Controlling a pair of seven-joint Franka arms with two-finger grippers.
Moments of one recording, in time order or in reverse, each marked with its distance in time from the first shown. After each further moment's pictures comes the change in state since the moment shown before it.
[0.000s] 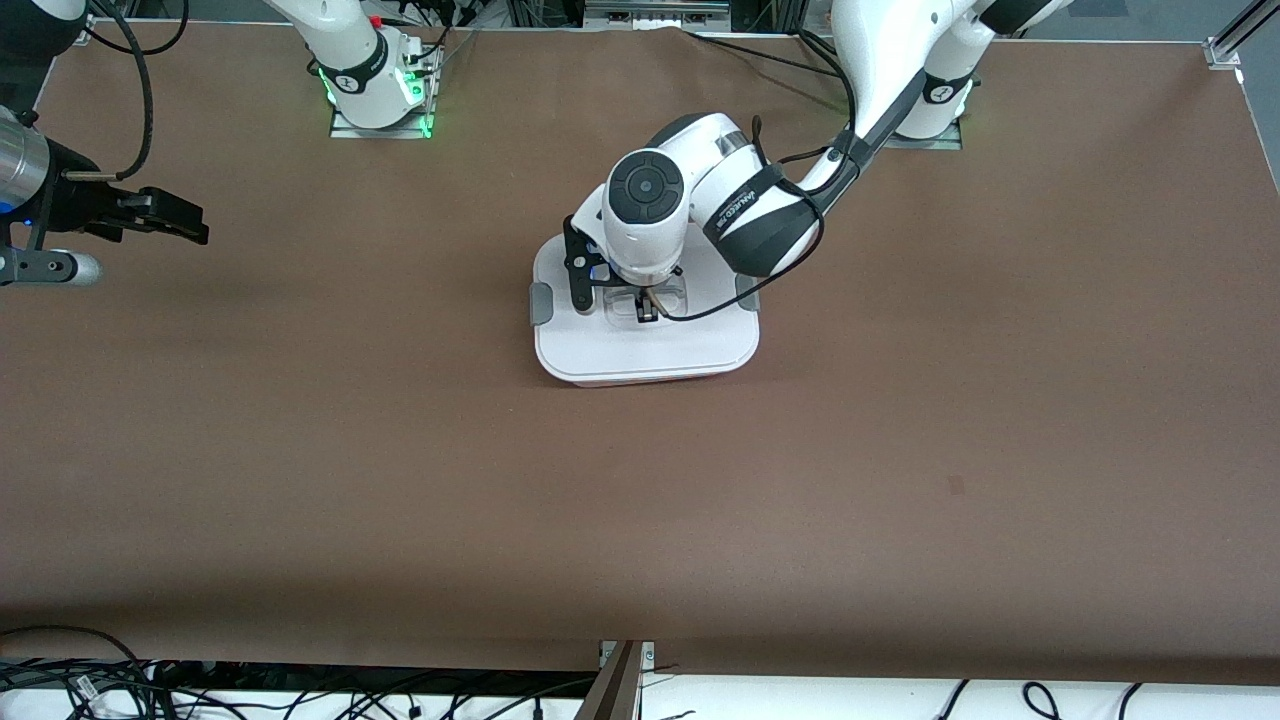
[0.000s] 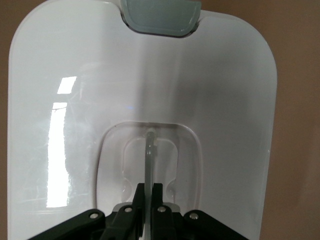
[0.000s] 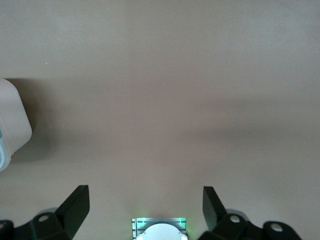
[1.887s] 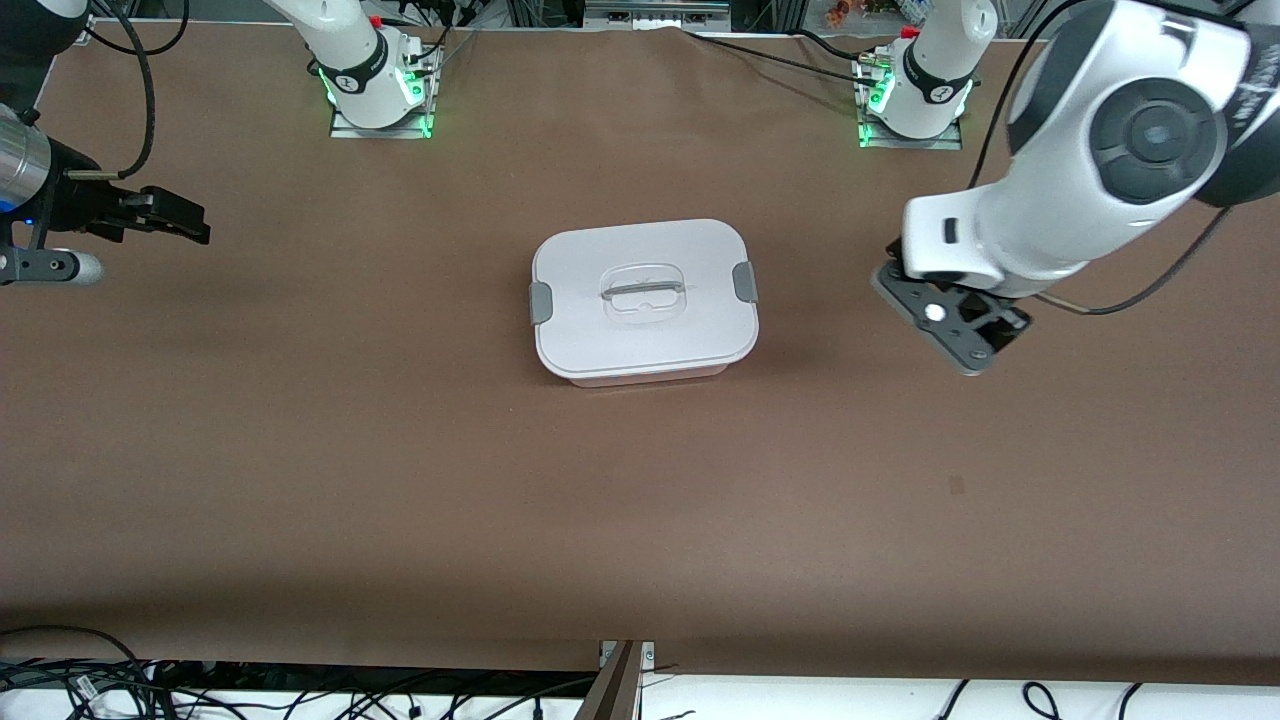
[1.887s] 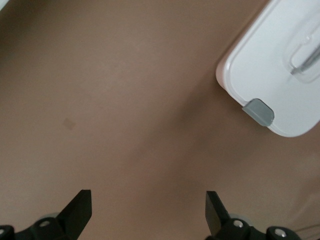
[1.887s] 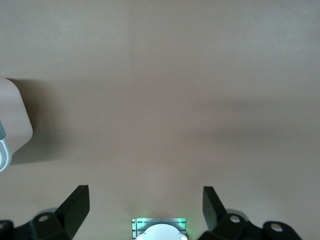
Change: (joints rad) left arm 0.468 -0.342 0.031 0.053 0.003 -0.412 -0.166; right arm 0.002 0.000 0.003 0.003 0.000 0.000 -0.001
